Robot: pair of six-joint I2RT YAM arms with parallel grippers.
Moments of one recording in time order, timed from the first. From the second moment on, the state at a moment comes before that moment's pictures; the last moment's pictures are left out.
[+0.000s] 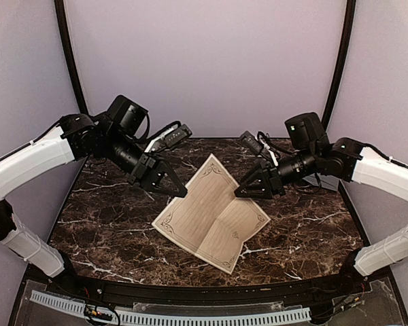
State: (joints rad) left arm -0.81 1.43 1.45 -0.83 1.03 -0.03; right arm 0.77 1.26 1.13 -0.50 -0.78 0.05
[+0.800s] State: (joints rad) left arm -0.81 1.43 1.45 -0.83 1.02 -0.03; right arm 0.77 1.25 1.06 -0.46 -0.83 0.08
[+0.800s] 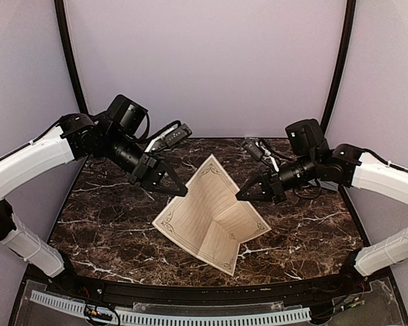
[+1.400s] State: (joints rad) left arm -0.57 1.22 1.40 -0.59 0.51 -0.10; right arm 0.77 1.08 1.00 -0.39 -0.41 0.09
